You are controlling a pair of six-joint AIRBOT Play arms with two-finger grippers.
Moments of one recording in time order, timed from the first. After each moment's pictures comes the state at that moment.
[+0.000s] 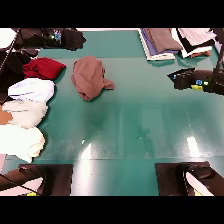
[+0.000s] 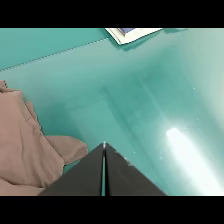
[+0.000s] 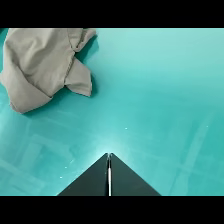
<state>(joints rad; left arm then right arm) -0.36 -1.25 1.69 1.20 -0.92 -1.48 0.15 -0.78 1.08 -1.18 0.97 1.48</state>
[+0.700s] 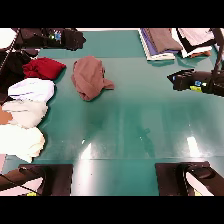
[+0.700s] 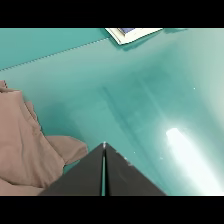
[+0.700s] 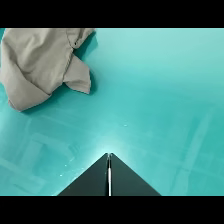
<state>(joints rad) -0.36 -1.25 1.69 1.20 -0.92 -1.48 0.15 -0.77 1.06 -1.18 0.96 1.48</state>
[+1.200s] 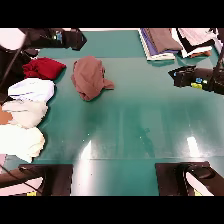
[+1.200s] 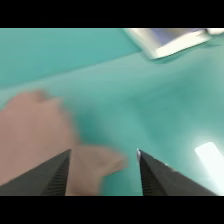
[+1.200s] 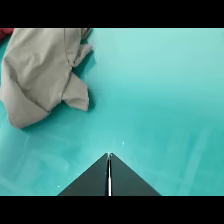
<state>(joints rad) -0.33 -1.34 1.69 1.40 -0.89 -1.61 0.15 -0.77 1.06 -1.17 0.89 1.48</state>
